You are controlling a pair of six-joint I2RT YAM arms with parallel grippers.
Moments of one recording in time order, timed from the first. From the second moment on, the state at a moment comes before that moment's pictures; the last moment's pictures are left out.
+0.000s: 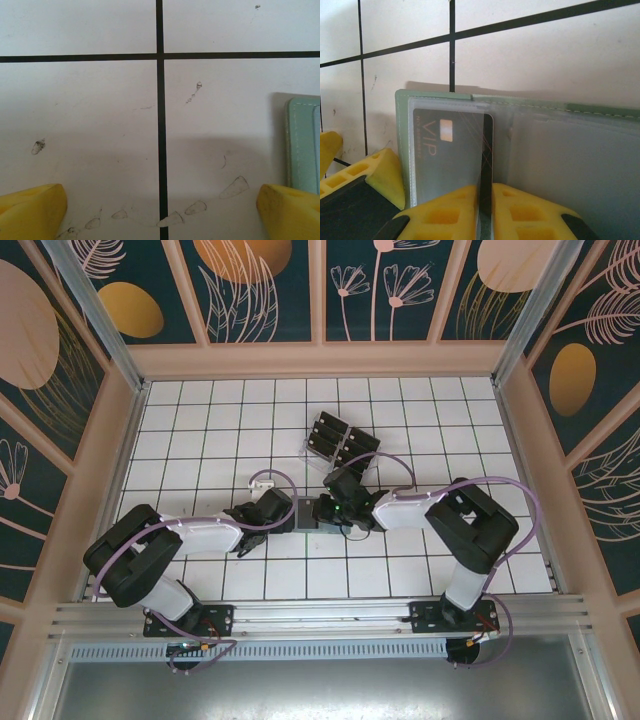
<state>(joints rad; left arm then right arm) -0.78 1.54 0.56 -0.05 -0.42 -0.67 0.85 1.74 0.80 0.08 -0.12 0.91</state>
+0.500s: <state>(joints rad) -0.78 1.53 0.56 -0.05 -0.42 -0.67 0.86 1.71 0.81 0.05 -0.13 0.91</state>
